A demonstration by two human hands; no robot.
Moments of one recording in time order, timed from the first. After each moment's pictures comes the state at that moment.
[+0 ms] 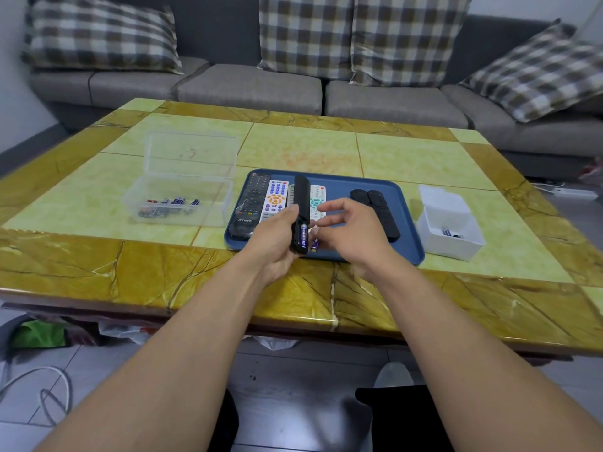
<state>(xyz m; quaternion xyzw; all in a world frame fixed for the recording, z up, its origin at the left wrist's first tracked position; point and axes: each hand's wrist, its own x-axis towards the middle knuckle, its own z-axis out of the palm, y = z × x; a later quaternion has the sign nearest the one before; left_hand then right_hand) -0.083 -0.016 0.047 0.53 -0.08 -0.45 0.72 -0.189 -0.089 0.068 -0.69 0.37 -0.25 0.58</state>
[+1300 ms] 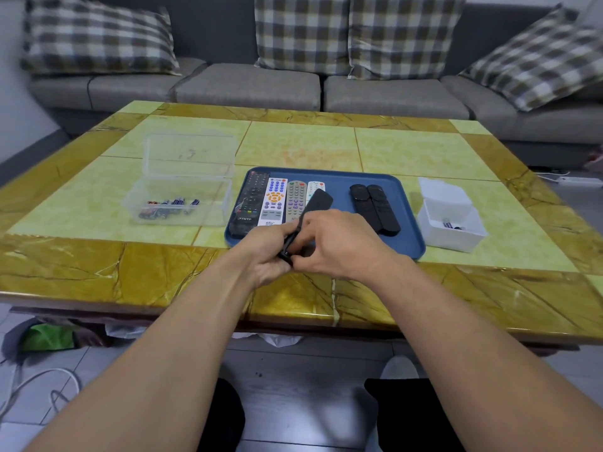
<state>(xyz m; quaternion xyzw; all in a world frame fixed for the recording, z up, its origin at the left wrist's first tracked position) -0.077 -0.003 0.045 0.50 -0.04 -0.55 0.67 -0.191 -0.081 0.074 -0.98 0.16 -0.08 0.10</state>
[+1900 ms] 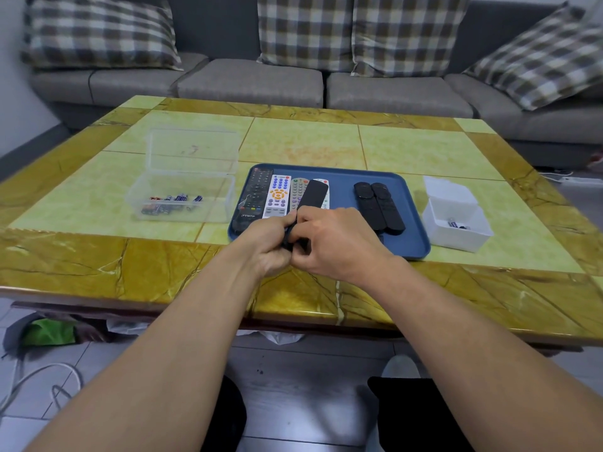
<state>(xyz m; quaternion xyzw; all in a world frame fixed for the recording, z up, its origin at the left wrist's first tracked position) -0.067 -0.008 0.045 0.46 -0.01 -0.54 0.70 -0.181 -0.074 0.061 -0.98 0.10 -0.19 0.01</state>
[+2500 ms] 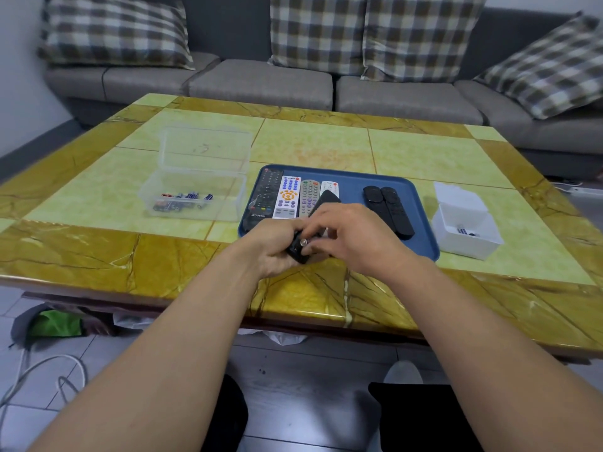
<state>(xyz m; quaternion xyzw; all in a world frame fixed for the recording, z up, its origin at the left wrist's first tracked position) -0.061 0.002 0.045 0.55 -0.09 -0.55 0.63 -0.188 -0.088 0.071 -0.95 0.13 -0.14 0.23</state>
